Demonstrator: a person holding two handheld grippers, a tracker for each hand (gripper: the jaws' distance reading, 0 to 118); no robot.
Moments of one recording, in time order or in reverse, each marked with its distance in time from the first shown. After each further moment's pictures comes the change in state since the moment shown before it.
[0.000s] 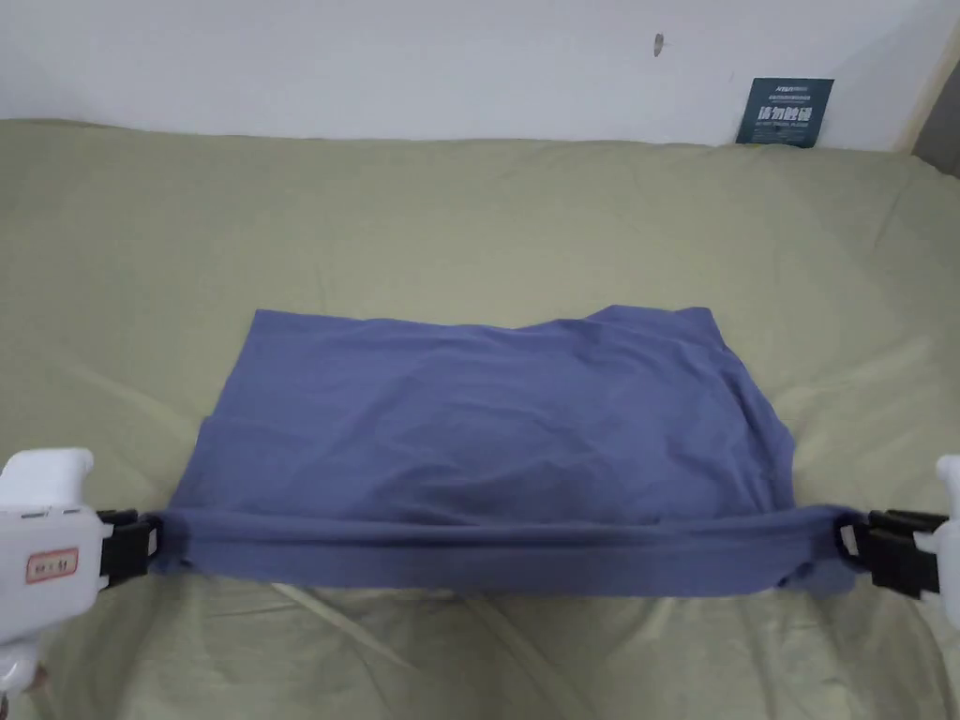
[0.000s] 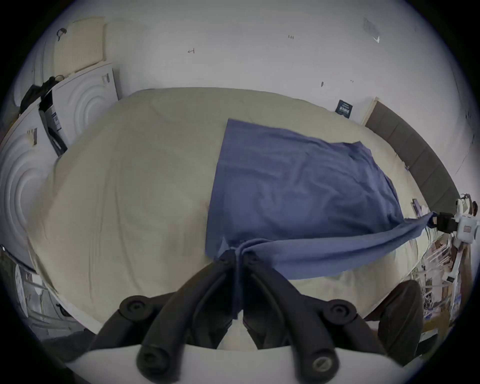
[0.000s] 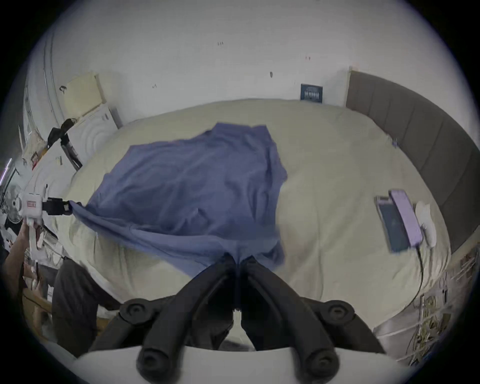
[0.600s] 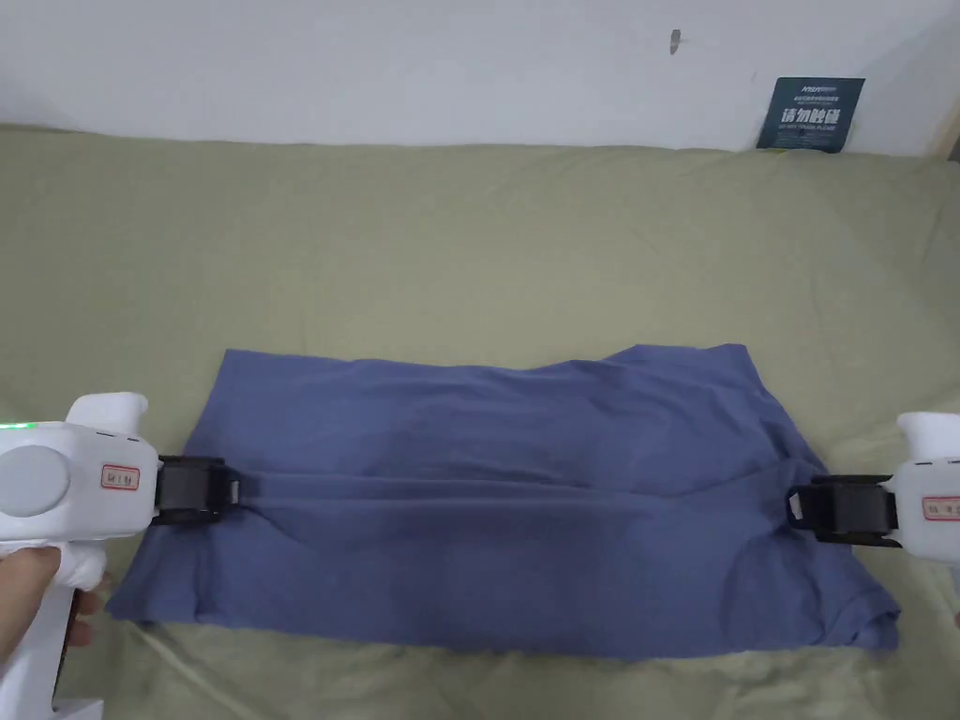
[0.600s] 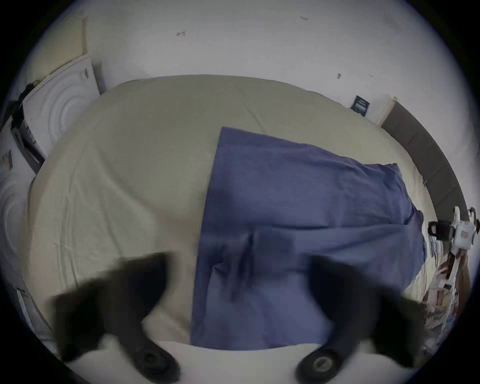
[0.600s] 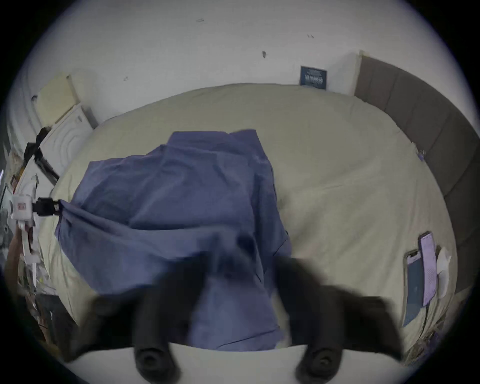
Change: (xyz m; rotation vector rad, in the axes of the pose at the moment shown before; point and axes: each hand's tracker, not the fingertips) left arm -0.001 0.104 -0.141 -0.091 0.011 0.034; right arm 0.038 0.075 -0.139 -0.123 -0.039 -0.105
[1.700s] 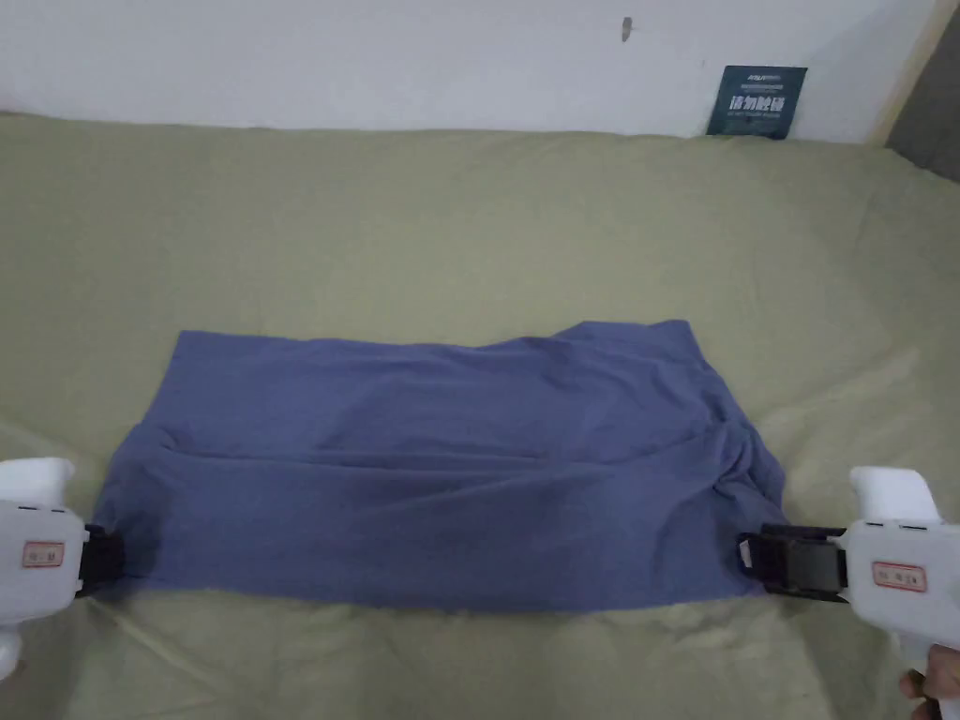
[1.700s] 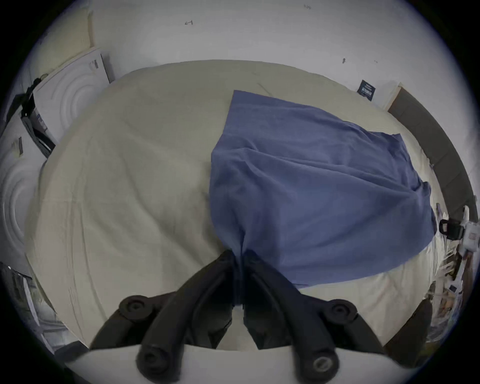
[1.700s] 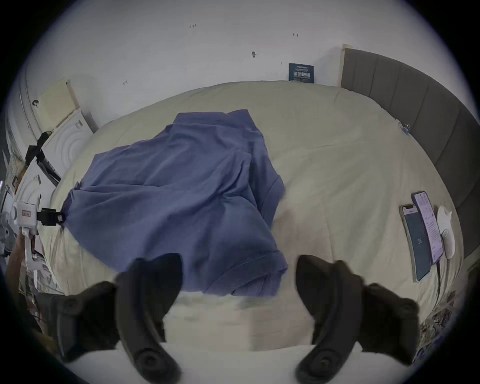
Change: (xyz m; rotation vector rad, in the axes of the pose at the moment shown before) left arm 0.007 -0.060 0.025 -0.064 0.064 -0.038; right arm -0.009 -0.064 0.028 -0.008 0.012 -0.017
